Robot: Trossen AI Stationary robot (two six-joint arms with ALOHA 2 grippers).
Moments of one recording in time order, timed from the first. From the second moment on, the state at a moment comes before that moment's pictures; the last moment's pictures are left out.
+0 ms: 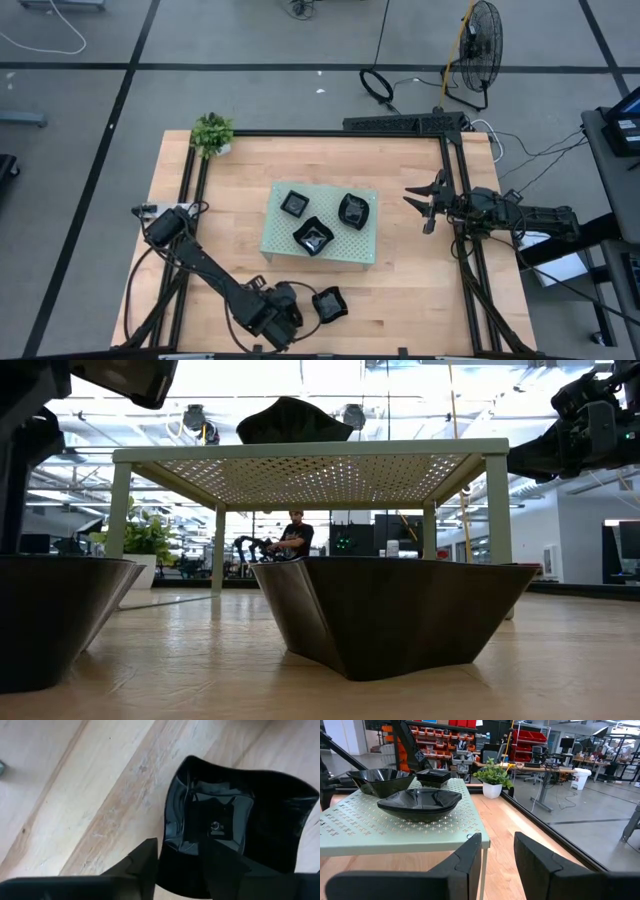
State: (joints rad) left arm -0.70 2.06 1.54 -0.99 -0.16 -1.30; right arm -0.04 0.01 0.09 -0.11 0.26 -0.07
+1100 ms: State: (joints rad) left arm -0.70 2.06 1.50 -0.84 -0.19 -1.34; right arm -0.04 0.01 0.09 -0.11 0.26 -0.07
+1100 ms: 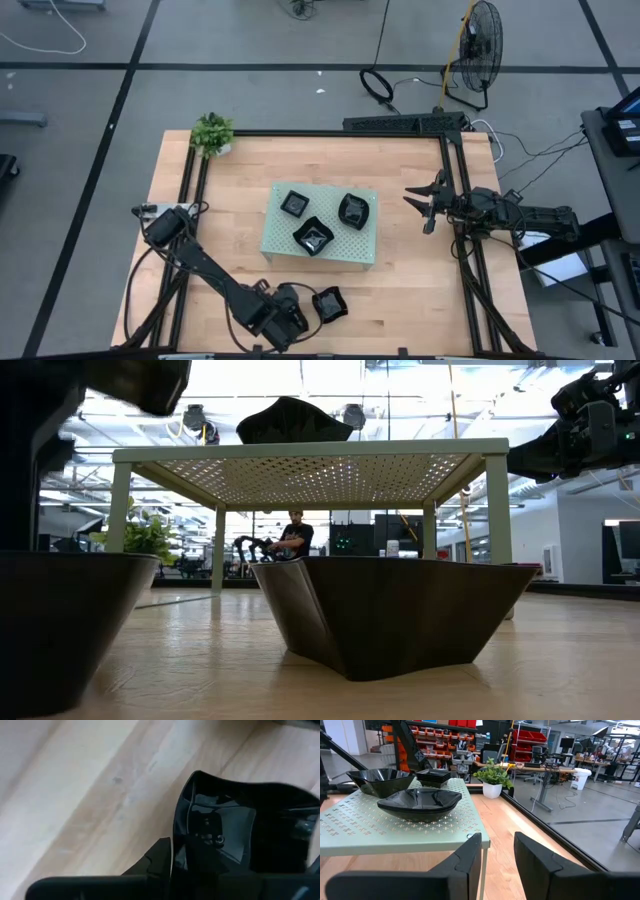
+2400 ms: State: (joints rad) left arm -0.69 2.04 1.41 -0.74 -0.14 -1.29; right arm -0.04 0.01 0.09 -0.11 0.26 -0.07
